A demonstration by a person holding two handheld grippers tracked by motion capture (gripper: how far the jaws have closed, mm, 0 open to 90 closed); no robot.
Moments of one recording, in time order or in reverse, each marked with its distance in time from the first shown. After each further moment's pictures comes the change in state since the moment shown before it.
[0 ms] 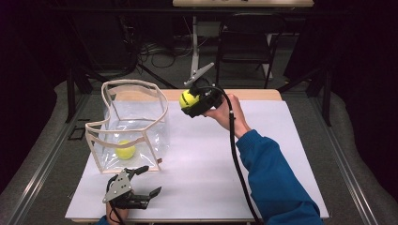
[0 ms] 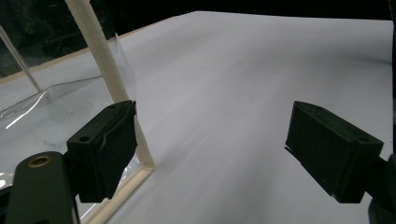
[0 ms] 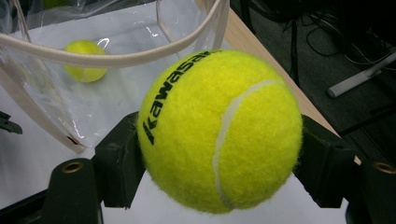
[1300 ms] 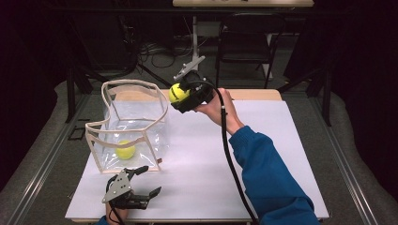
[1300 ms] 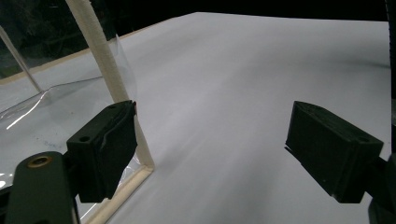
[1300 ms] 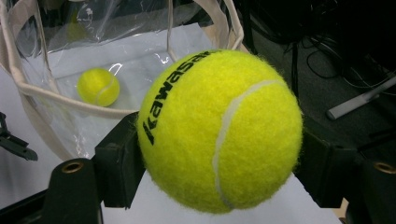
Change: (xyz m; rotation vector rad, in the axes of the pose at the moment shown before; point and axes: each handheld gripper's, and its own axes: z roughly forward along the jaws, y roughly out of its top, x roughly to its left) left arm 0.000 0.000 -0.001 -0.003 -0.002 0.000; right arm 0.011 0.029 -0.003 -0.060 0.011 -0.038
